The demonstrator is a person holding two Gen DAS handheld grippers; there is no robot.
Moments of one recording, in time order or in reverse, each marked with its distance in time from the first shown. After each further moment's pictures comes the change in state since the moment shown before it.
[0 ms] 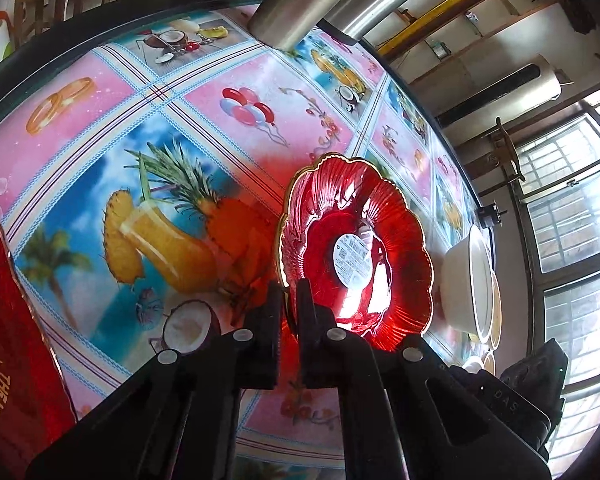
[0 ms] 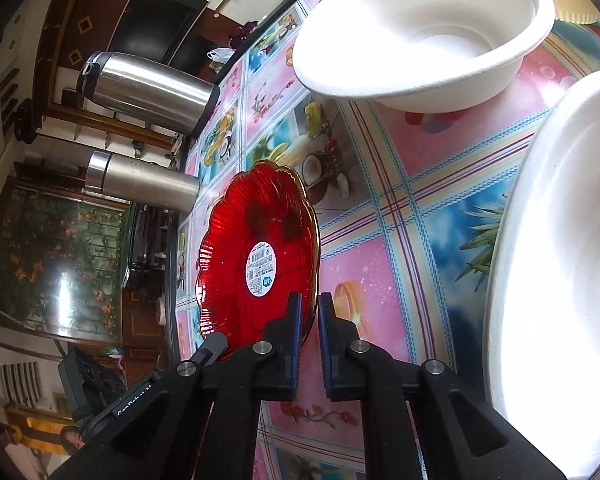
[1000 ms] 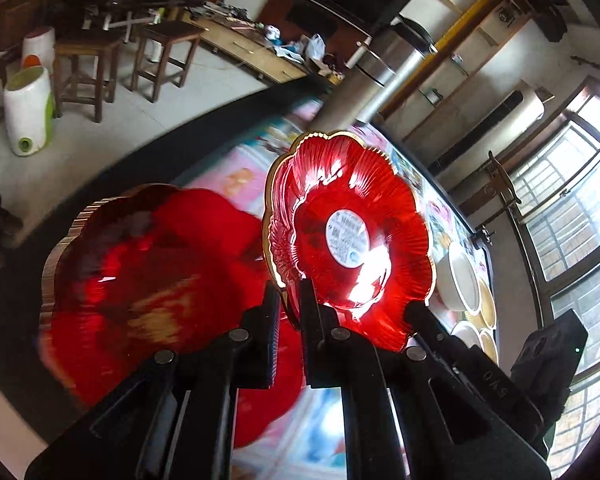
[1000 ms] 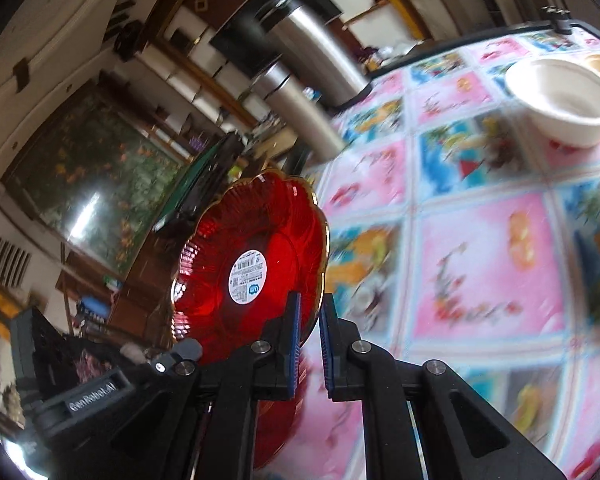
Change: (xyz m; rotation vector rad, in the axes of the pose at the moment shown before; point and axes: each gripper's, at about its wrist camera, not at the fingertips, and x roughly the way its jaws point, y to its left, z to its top) left arm -0.166 0.072 -0.036 0.054 -0.229 0.058; right arm -0.028 0.122 -0.141 -0.423 -0.094 0.119
